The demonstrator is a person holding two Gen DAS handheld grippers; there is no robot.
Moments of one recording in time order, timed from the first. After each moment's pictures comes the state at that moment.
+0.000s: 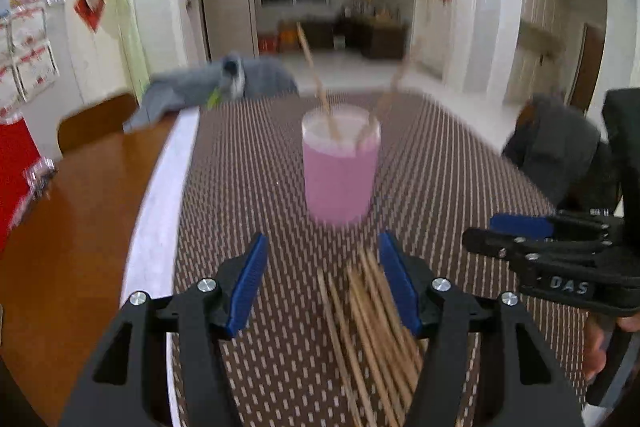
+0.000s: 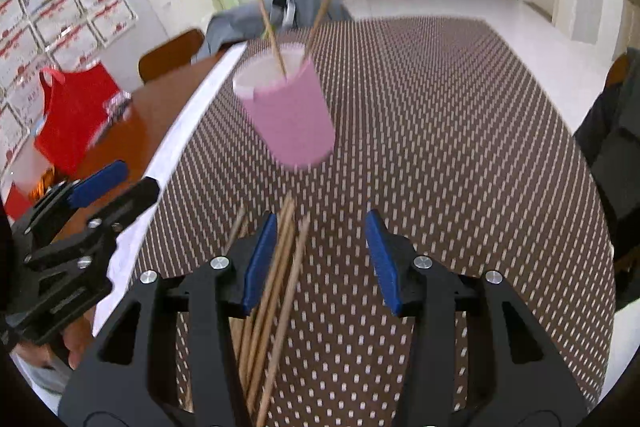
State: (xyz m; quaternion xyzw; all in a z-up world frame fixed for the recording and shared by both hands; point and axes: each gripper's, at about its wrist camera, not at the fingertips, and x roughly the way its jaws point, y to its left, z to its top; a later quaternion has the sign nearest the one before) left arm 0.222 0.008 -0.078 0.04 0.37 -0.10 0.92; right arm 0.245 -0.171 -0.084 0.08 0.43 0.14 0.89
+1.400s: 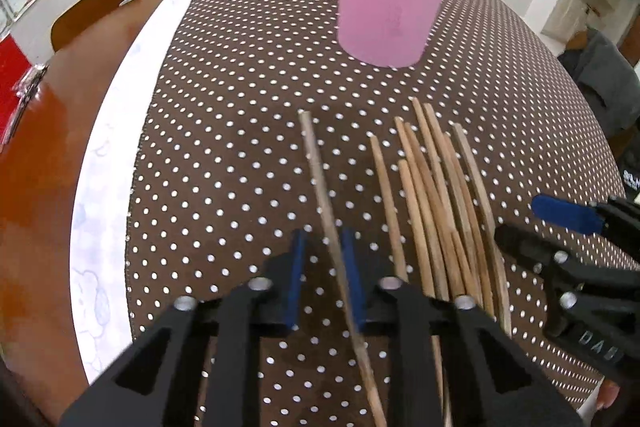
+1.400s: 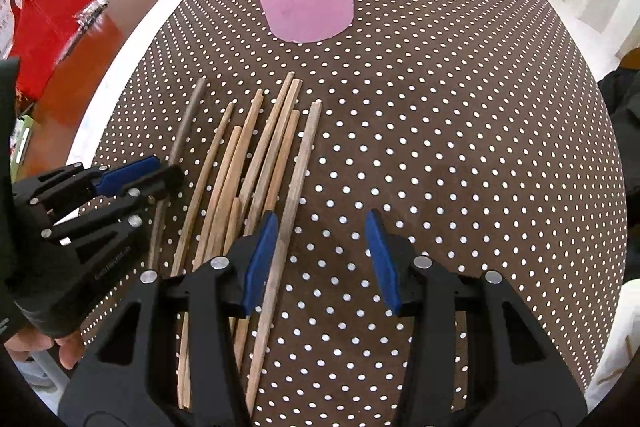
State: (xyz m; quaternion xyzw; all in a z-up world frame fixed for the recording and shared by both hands) left arm 0.259 0.024 -0.164 0.02 0.54 -0.04 0.84; right arm 0.272 -0.090 -0.144 -0.01 0.56 0.12 0.82
